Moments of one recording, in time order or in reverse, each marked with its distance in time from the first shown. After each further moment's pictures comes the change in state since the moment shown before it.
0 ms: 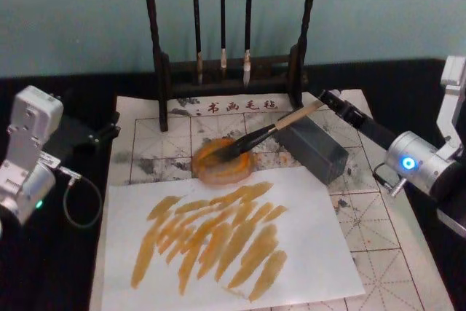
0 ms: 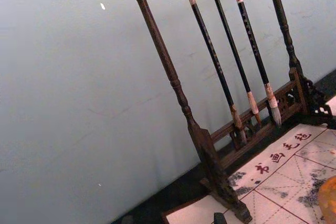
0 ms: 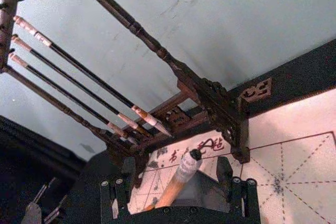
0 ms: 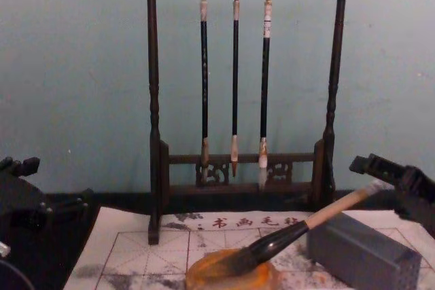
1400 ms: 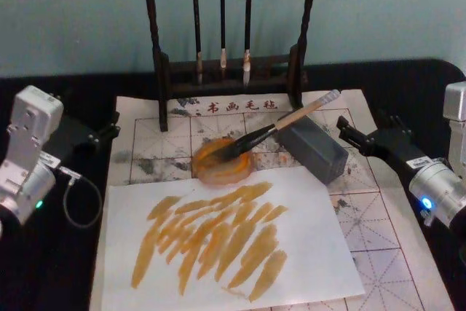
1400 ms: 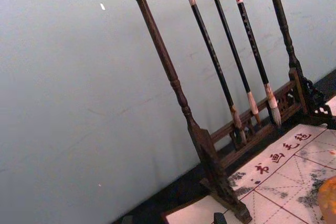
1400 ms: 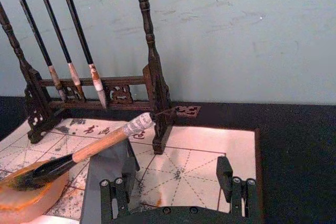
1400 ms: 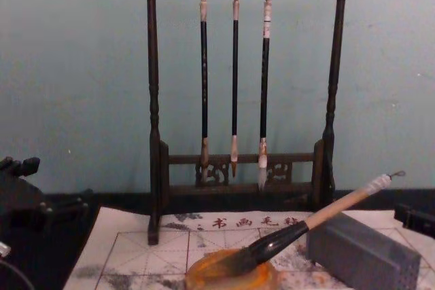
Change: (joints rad) left arm 0.000 0.000 0.000 0.000 0.000 0.000 0.000; right arm -0.143 0.122 -0.052 -0.144 -0.528 -0.333 -0.206
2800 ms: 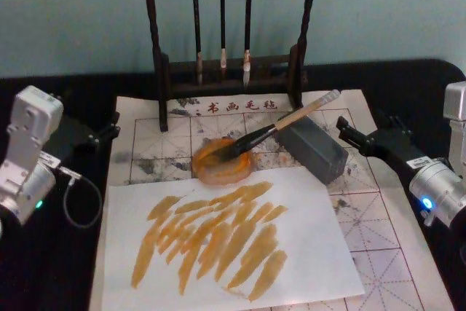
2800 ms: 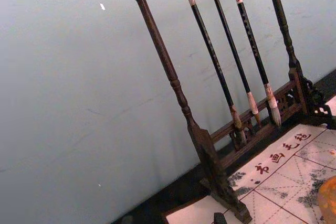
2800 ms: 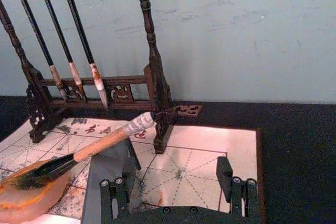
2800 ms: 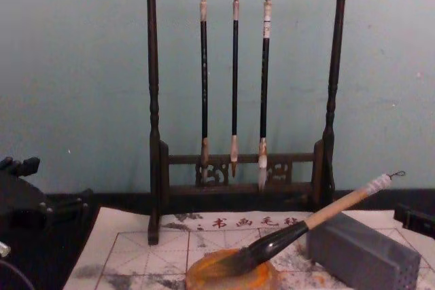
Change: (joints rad) left arm 0.000 0.000 0.000 0.000 0.000 0.000 0.000; right arm 0.002 0.003 -0.002 0.000 0.007 0.004 0.007
